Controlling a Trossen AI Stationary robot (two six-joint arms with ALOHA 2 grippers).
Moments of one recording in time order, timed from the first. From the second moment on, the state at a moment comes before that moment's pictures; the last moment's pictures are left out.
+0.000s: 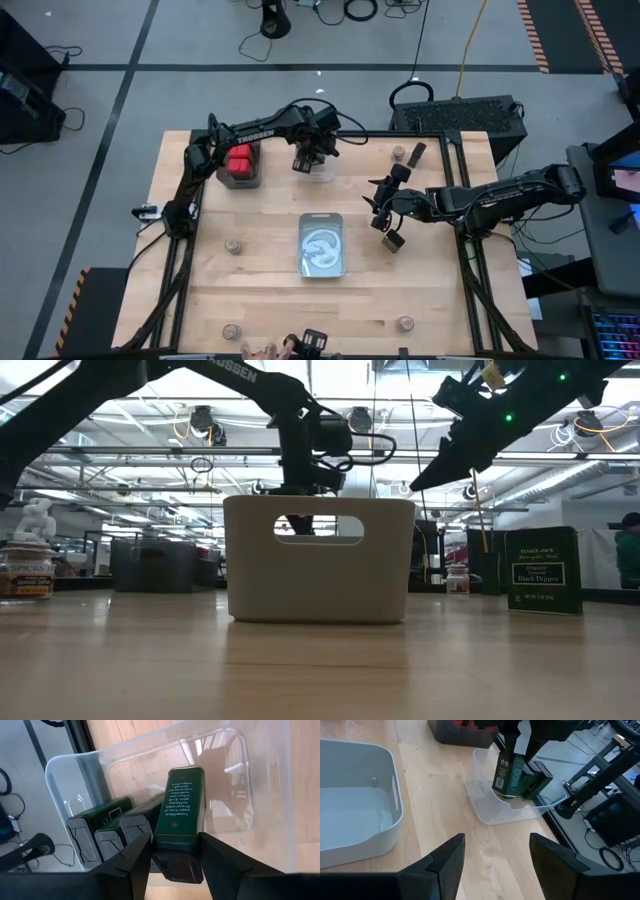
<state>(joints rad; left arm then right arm) 0.47 2.15 1.96 -1.10 -0.19 0.77 0.07 1.17 0.63 -0.05 0.60 -0.03</state>
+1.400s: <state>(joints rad) 0.43 2.14 1.96 -0.84 -0.16 0.65 0.07 1.17 0.63 -0.09 0.60 -0.02</state>
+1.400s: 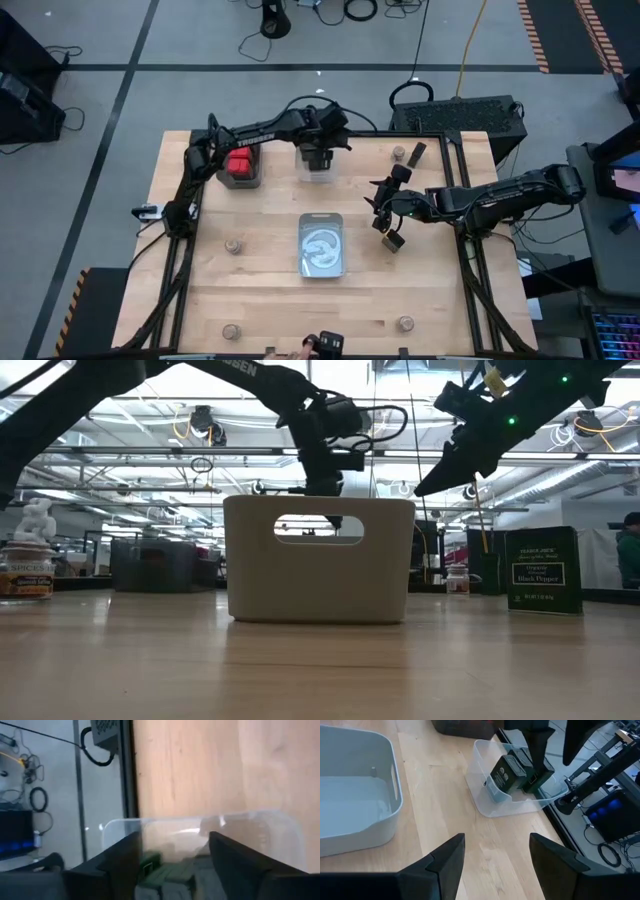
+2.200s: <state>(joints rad) 0.43 2.17 1.90 -0.79 -0.06 0.58 0.07 1.17 0.63 -0.09 0.60 -0.01</state>
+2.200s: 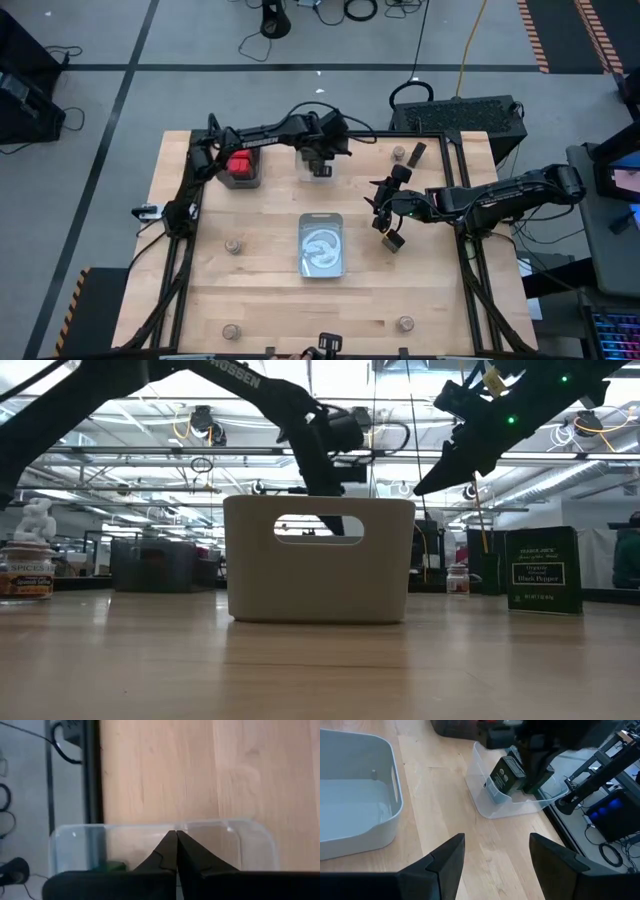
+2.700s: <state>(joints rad) 0.44 2.22 1.90 -0.85 -0.13 0.58 0.07 1.17 0.63 -0.09 0.59 -0.01</state>
